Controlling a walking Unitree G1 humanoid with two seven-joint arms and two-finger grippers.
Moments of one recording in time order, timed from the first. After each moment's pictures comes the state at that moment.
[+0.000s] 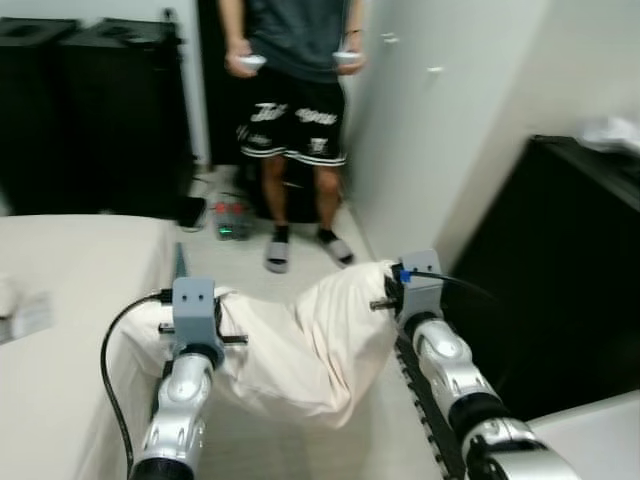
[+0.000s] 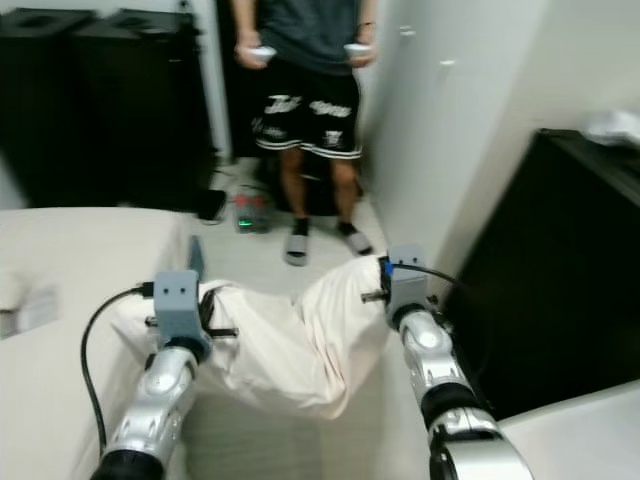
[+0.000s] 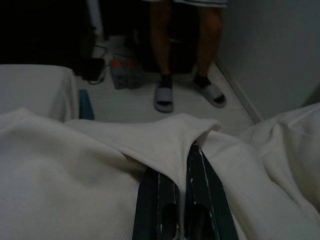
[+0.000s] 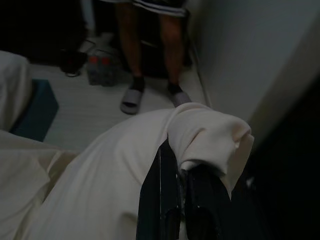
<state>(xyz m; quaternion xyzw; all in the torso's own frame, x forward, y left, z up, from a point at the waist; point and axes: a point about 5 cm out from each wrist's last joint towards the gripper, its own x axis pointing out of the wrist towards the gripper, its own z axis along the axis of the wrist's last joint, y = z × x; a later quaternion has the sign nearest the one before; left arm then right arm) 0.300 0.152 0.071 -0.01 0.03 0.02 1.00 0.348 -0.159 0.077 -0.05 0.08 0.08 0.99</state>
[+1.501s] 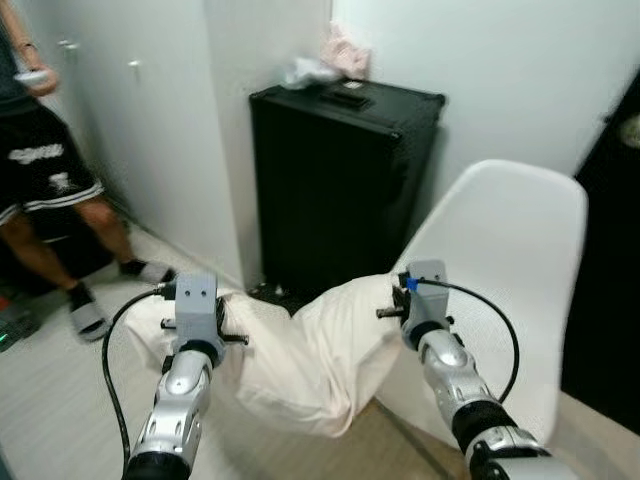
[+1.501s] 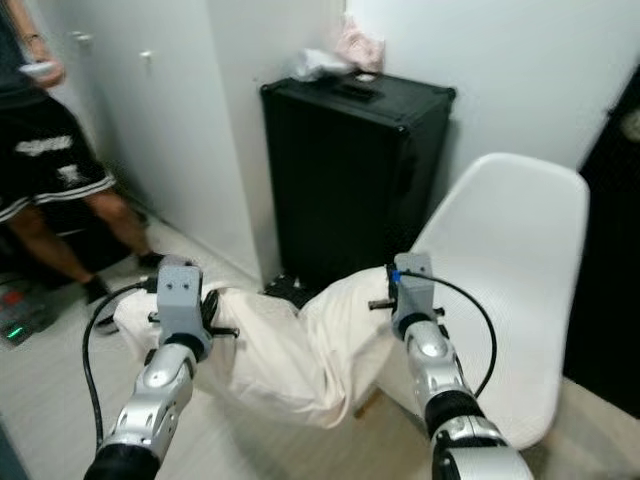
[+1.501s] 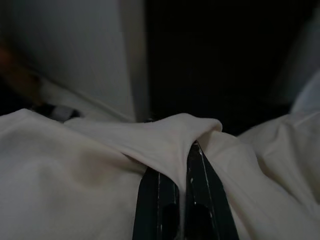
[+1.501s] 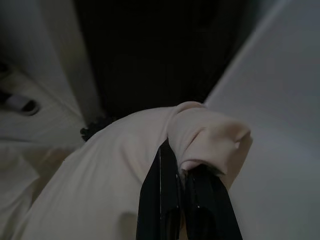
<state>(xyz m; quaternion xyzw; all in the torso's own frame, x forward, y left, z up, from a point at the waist) 0.302 0.160 0.071 0.00 0.05 0.01 1.00 0.341 -0.160 0.063 -0.03 0.10 0.06 0.99</state>
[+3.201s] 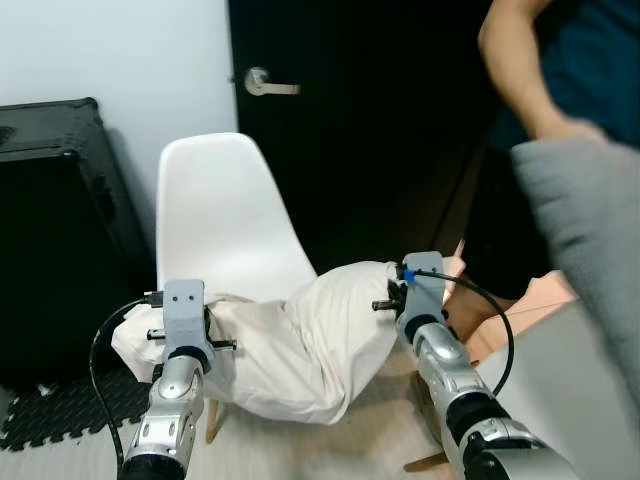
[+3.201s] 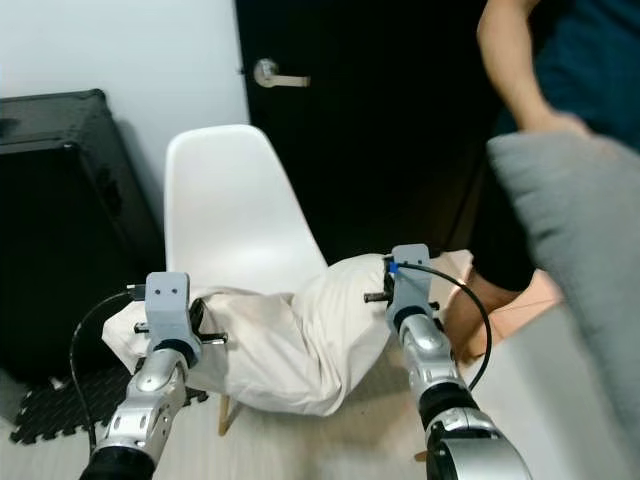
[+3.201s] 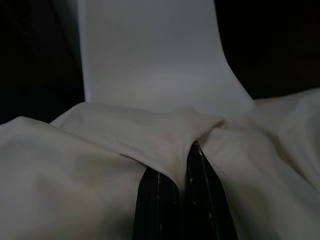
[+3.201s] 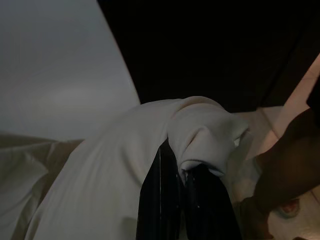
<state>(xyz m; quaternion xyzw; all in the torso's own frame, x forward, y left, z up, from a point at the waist) 0.301 0.168 0.064 0.00 0.08 0.05 1.00 0.345 -0.158 0.066 -0.02 0.10 0.06 0.99</state>
